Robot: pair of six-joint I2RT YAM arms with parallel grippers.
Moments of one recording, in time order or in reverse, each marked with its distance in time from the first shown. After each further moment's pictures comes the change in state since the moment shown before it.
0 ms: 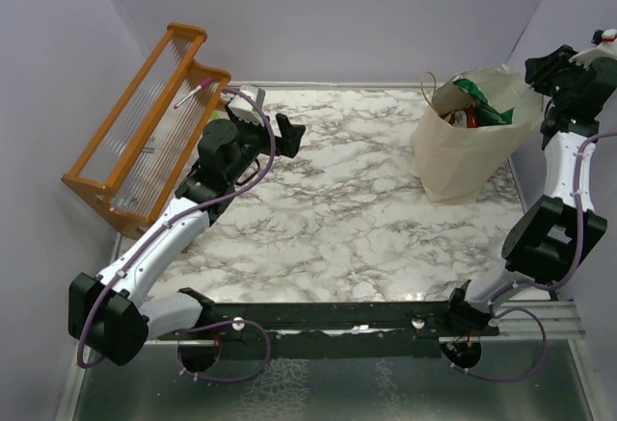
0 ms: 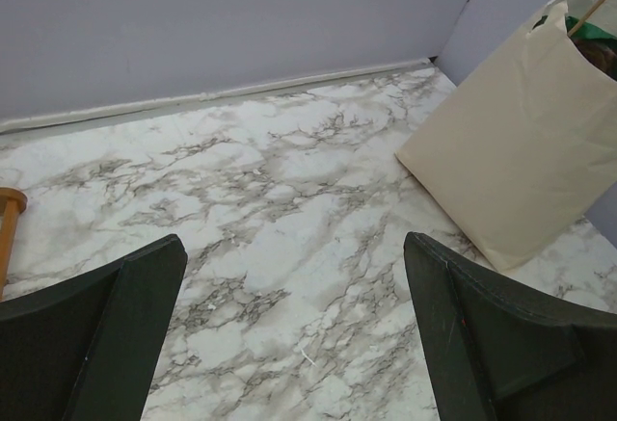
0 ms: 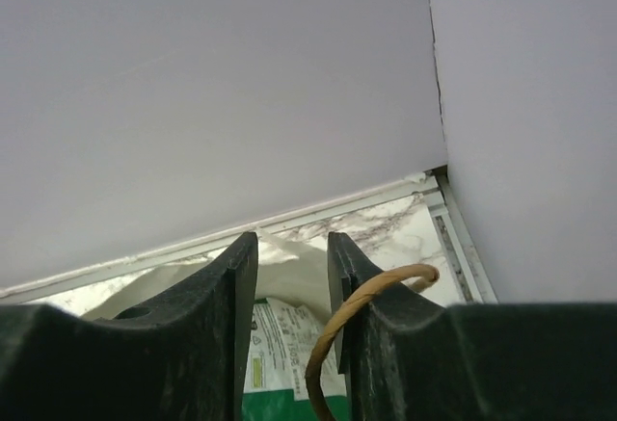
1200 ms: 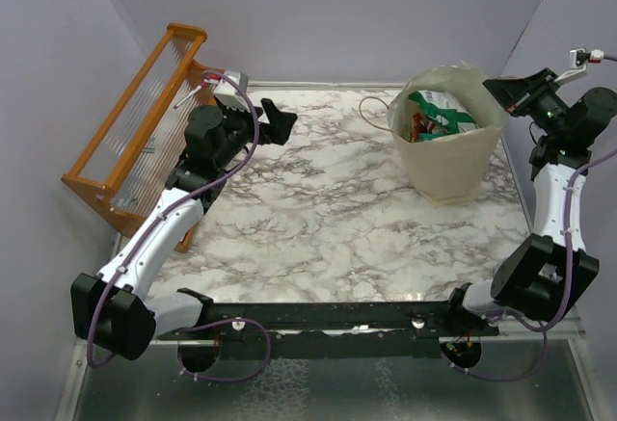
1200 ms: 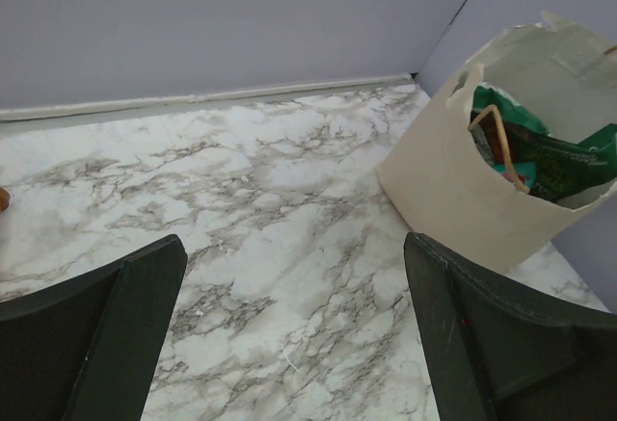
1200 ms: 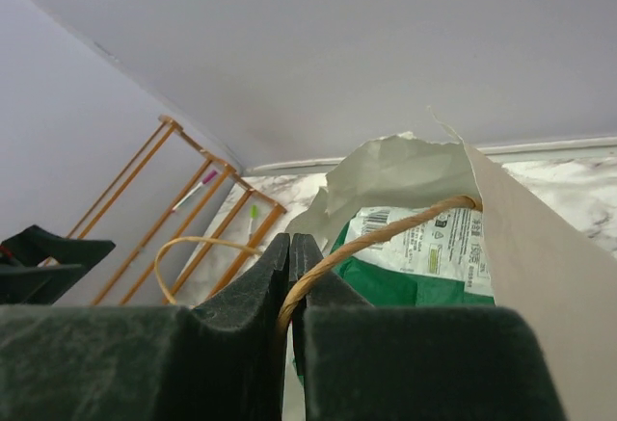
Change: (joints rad) left arm 0.113 0.035 0.068 -0.047 0.116 -0.093; right arm 0.004 -0.220 -0.244 0.220 -0.577 0.485
